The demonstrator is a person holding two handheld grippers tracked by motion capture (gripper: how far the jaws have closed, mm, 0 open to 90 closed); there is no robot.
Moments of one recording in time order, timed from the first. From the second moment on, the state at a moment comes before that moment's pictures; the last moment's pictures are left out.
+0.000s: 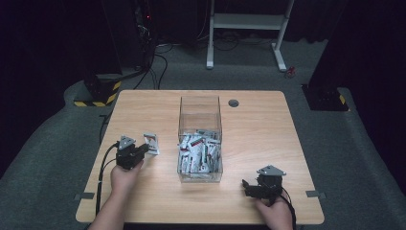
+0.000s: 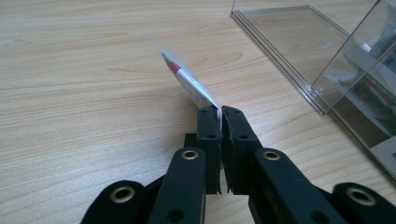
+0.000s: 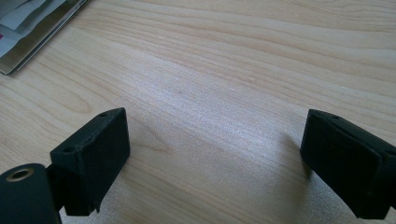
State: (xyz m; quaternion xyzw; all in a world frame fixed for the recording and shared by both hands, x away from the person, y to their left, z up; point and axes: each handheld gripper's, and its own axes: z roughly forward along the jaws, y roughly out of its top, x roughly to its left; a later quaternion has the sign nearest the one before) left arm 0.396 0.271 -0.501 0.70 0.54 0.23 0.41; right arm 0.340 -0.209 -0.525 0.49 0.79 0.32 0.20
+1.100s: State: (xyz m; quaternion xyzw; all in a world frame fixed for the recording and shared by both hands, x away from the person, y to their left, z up) left arm 0.371 0.267 -0.494 0.70 0.53 0.24 0.42; right arm 0.340 -0.209 -0.525 0.48 0.79 0.32 0.20
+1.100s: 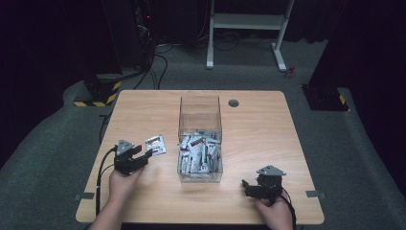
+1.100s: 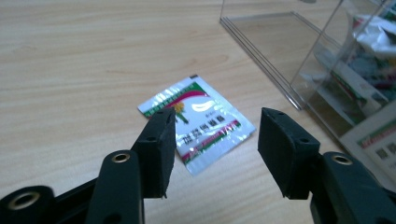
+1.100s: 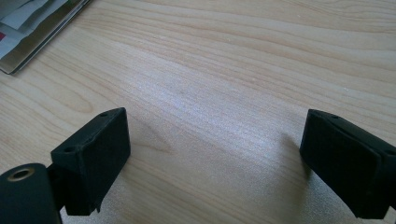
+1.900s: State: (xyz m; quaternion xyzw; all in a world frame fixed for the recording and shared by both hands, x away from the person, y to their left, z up) left arm 0.304 0.269 -0.528 0.76 0.50 0.25 0.33; right arm 0.340 -0.209 -0.525 0.48 0.79 0.32 0.20
